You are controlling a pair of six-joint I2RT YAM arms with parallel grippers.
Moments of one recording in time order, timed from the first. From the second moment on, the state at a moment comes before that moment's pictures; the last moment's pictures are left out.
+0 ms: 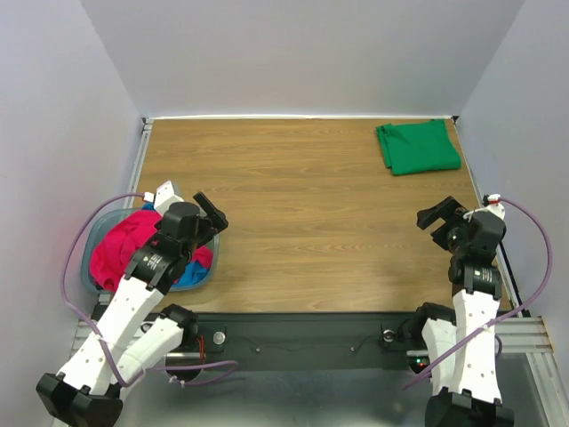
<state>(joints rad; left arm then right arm) -0.43 0.71 0.74 -0.64 -0.36 -0.84 -0.30 0.57 0.58 -0.46 -0.17 0.52</state>
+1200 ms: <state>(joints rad) 0.16 1.27 0.88 -0.63 -0.37 -0.88 -0.30 0.77 0.62 -0.46 -0.22 0.50</state>
